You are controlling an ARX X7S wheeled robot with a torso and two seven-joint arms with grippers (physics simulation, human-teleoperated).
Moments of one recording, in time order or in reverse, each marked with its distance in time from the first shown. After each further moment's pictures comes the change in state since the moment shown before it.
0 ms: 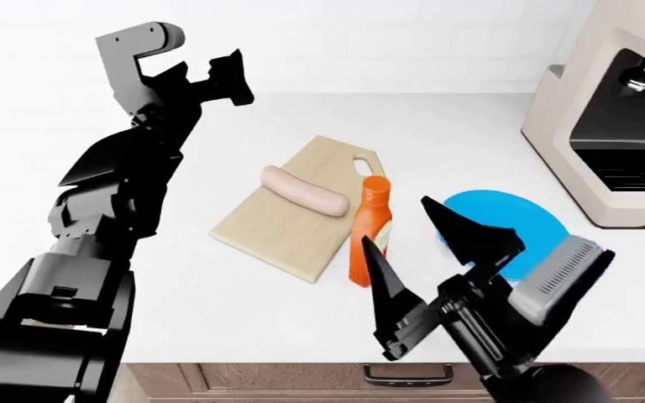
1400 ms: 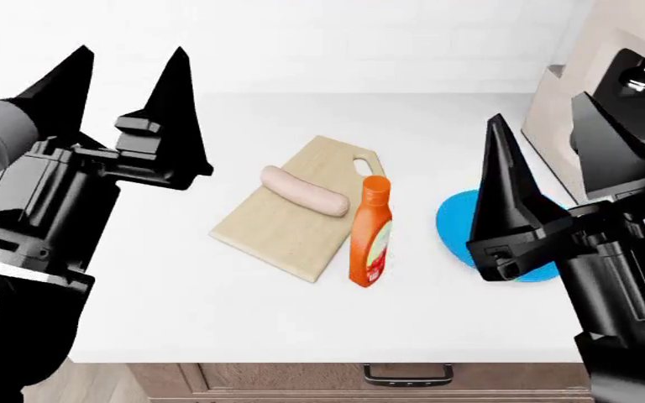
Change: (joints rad) left arm 0.715 -0.395 -0.185 1.741 -0.300 -0.370 -0.574; right arm 0.039 0.166 0.225 -0.313 0.171 0.081 0.313
